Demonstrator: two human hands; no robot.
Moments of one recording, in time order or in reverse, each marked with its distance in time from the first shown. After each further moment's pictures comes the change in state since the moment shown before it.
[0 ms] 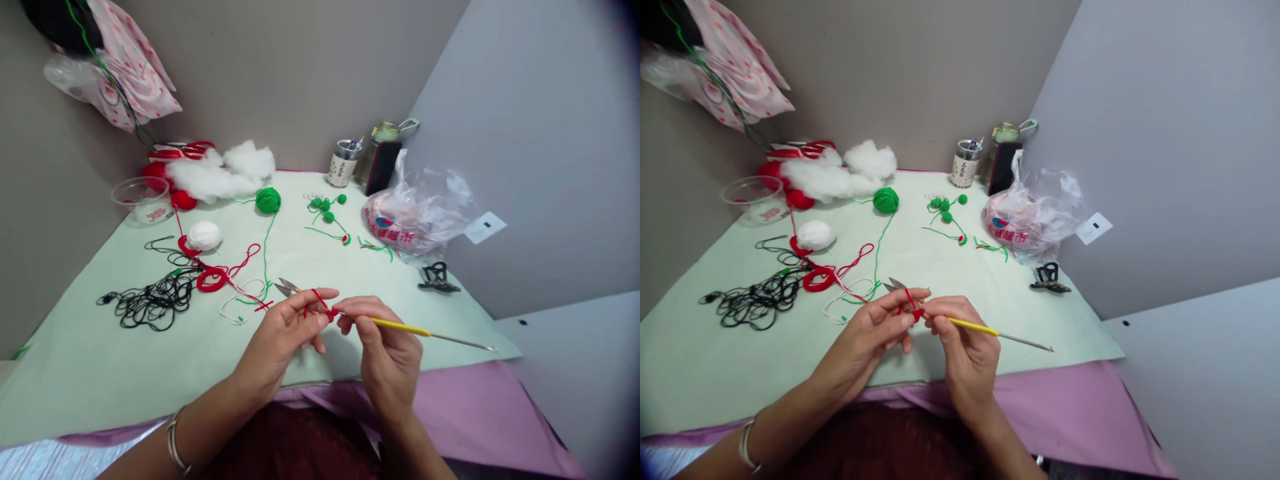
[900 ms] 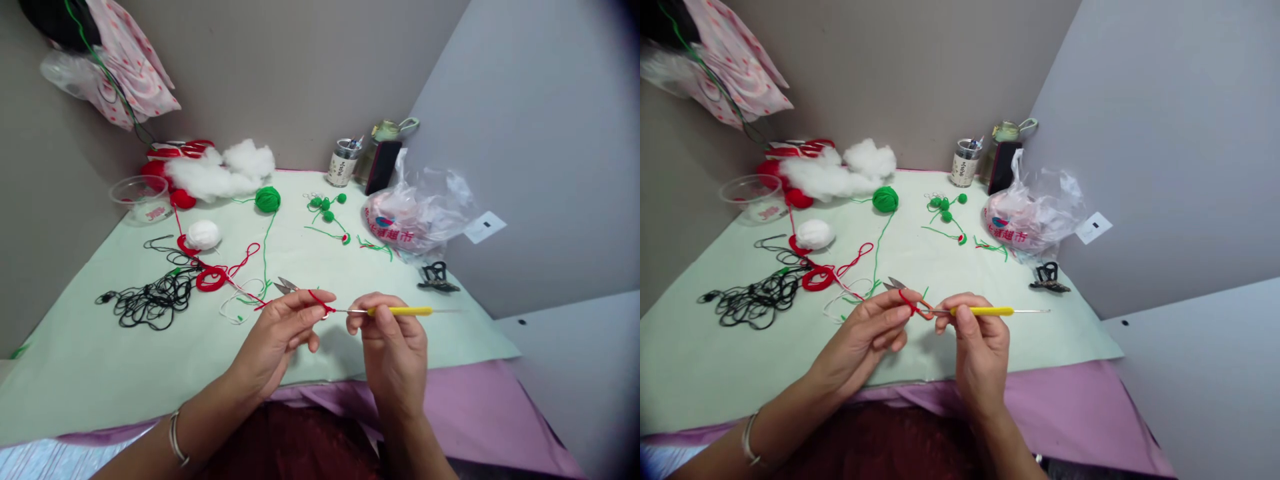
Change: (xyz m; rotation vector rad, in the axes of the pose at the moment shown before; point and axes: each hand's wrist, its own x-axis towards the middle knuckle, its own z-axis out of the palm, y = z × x) left_hand 0.004 0.004 0.003 -0.177 0.039 -0.033; right_hand 0.008 0.002 -0.003 0.349 0.151 0.209
